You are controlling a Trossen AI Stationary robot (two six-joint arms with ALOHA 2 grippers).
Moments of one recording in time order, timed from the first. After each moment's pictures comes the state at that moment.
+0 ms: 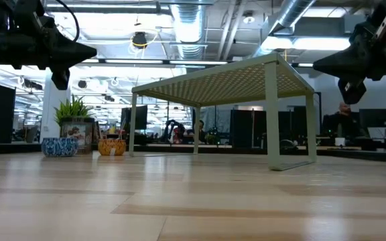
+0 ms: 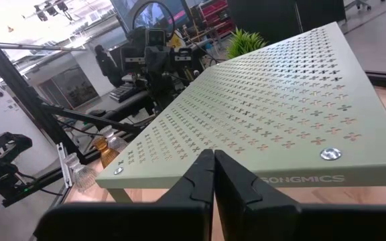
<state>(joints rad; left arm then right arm) 0.18 0.01 0.01 0.11 -0.03 -0.39 0.30 0.18 0.00 0.12 0.50 0.47</state>
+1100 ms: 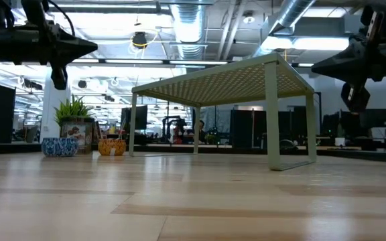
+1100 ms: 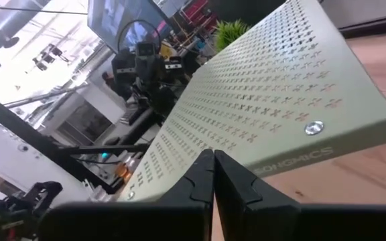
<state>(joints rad) 0.18 0.01 0.01 0.19 -0.13 -0.61 0.27 0.18 0.00 0.11 0.50 0.77</state>
